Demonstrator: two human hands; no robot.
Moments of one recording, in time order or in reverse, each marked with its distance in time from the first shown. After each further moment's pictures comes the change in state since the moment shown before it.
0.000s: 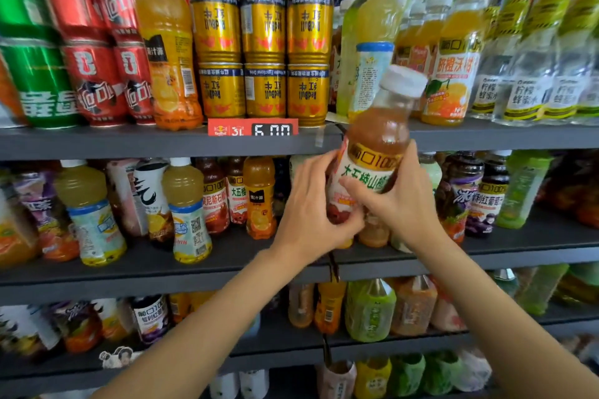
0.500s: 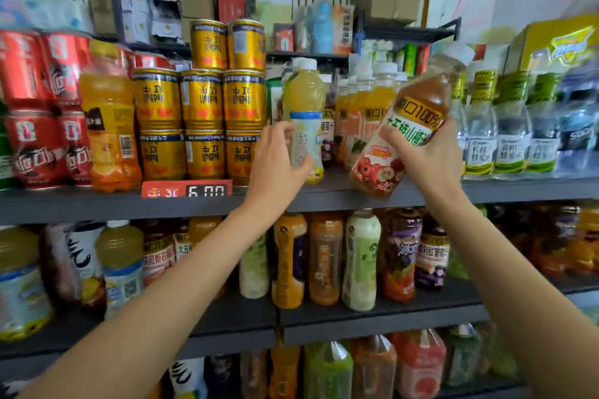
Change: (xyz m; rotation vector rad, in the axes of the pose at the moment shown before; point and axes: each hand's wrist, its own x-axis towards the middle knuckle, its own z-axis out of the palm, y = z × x) left_hand 0.132 0.039 0.024 0.169 0.111 -0.113; right_hand 0.111 0.038 -0.116 -0.043 0.348 0.199
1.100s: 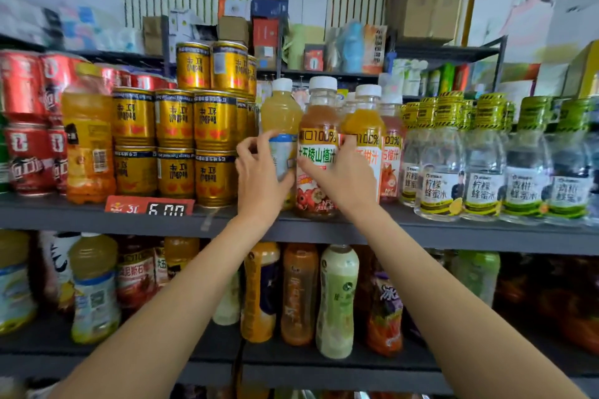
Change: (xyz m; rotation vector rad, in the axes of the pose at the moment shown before) left_hand 0.033 0.008 0.065 0.251 0.197 -0.189; right_hand 0.036 0.011 0.060 -0.100 -0.357 -0.251
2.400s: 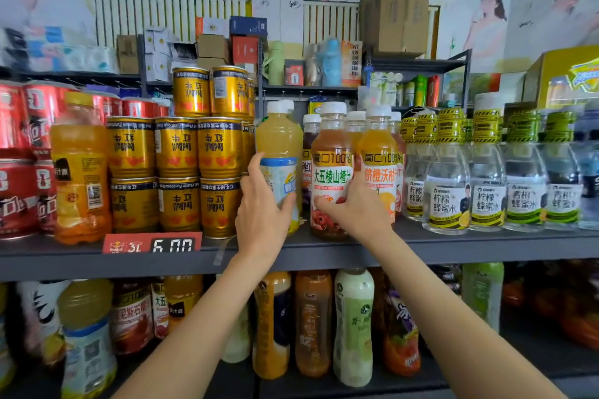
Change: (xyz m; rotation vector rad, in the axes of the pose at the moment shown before) left_hand 0.000 -0.017 -0.013 -0.093 -0.041 -0.061; right_hand -0.008 -0.001 0.008 -0.058 -0.126 0.194
